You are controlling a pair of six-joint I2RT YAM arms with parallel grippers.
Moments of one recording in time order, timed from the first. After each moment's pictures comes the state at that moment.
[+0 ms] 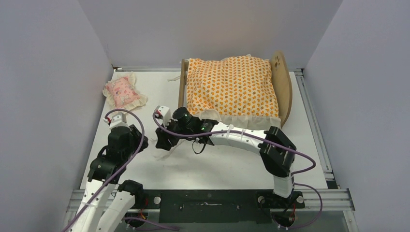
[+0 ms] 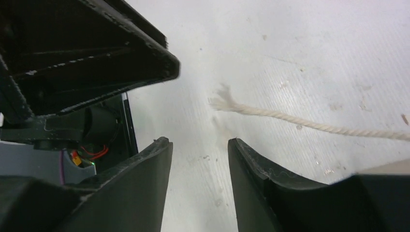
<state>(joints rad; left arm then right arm) -0.27 0.61 0.76 -0.79 -0.21 -0.64 1.07 1.90 1.45 -0.03 -0.35 0.19</state>
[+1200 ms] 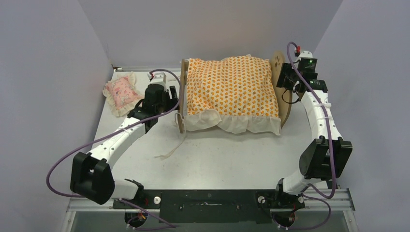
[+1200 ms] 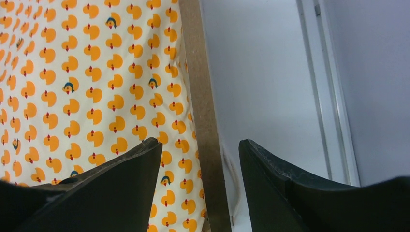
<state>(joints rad) -0.40 1.34 1.03 -0.21 -0.19 -0.42 -0.10 1.57 1.52 -0.56 -0.02 0.09</state>
